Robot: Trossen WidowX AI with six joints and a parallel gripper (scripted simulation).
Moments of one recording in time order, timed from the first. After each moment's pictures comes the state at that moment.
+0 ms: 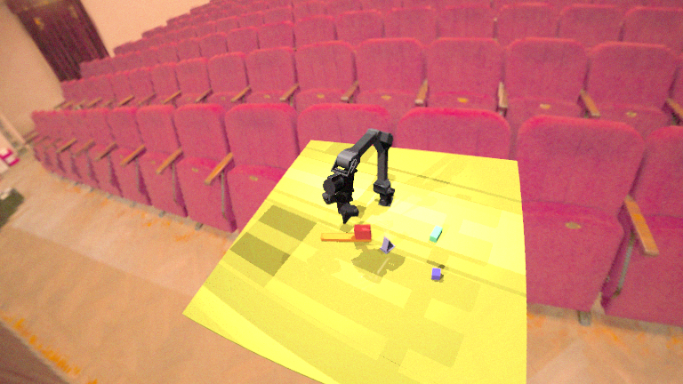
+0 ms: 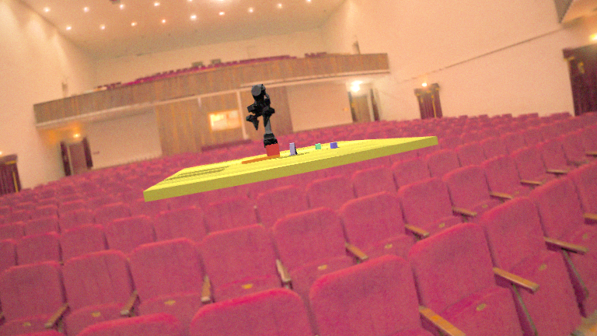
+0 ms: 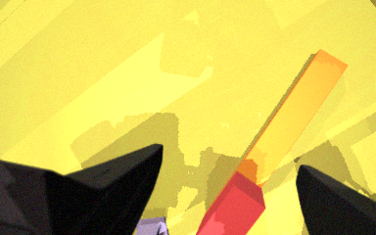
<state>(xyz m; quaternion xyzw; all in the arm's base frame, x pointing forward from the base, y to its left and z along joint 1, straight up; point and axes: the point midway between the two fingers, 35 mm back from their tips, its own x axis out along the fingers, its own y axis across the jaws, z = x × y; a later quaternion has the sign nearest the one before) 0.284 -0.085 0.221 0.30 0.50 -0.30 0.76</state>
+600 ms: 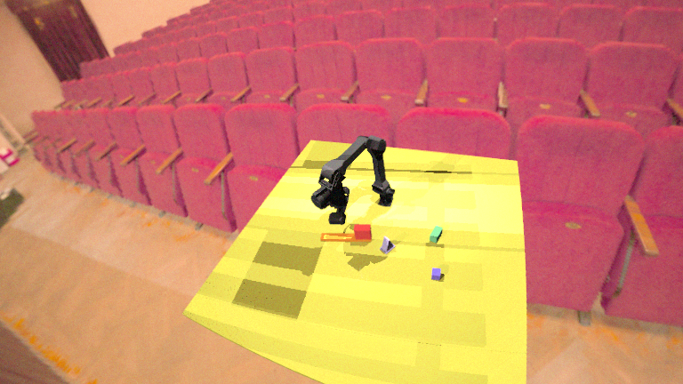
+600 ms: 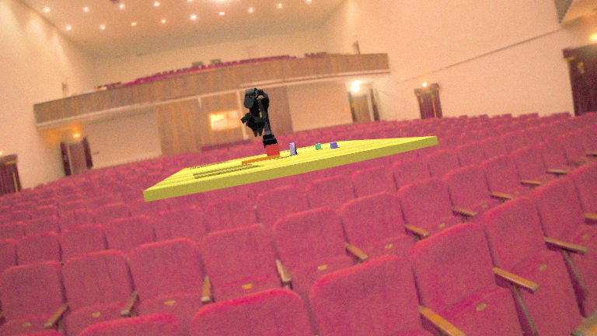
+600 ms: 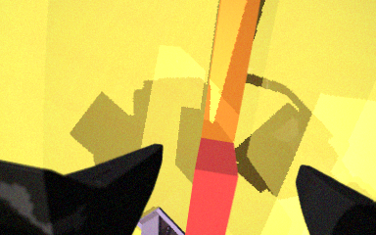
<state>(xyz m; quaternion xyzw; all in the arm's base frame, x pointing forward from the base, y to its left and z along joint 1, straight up) 0.261 -0.107 0.181 0.43 0.55 -0.43 0.57</state>
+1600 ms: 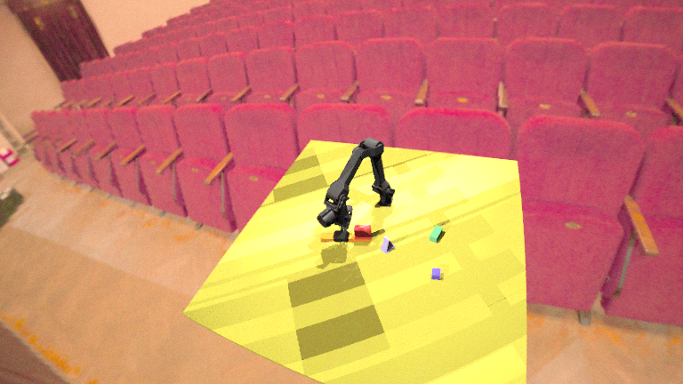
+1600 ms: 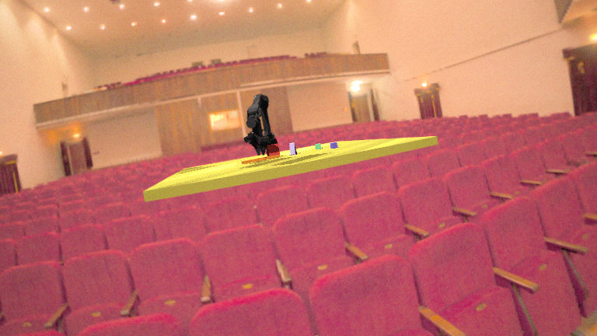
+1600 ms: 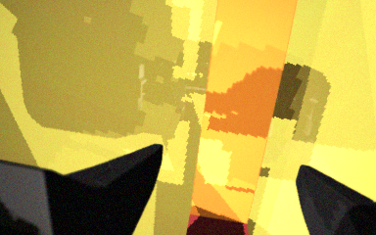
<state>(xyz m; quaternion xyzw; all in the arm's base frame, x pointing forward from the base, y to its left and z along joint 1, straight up) 0.266 -0.109 0.071 0.44 0.54 -0.43 0.57</state>
